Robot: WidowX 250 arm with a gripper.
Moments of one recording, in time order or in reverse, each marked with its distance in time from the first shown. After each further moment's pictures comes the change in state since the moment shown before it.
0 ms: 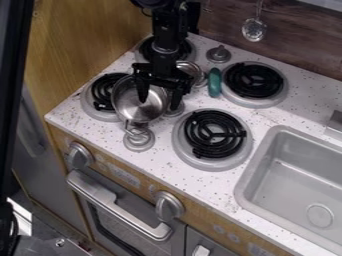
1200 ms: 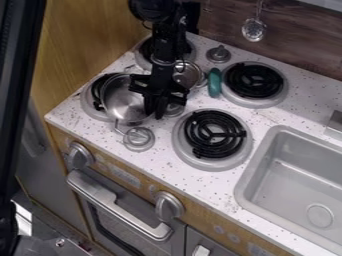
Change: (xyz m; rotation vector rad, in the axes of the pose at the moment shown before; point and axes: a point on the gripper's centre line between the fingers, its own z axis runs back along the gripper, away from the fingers) arm -0.007 0.003 -0.020 0.034 0.060 -0.023
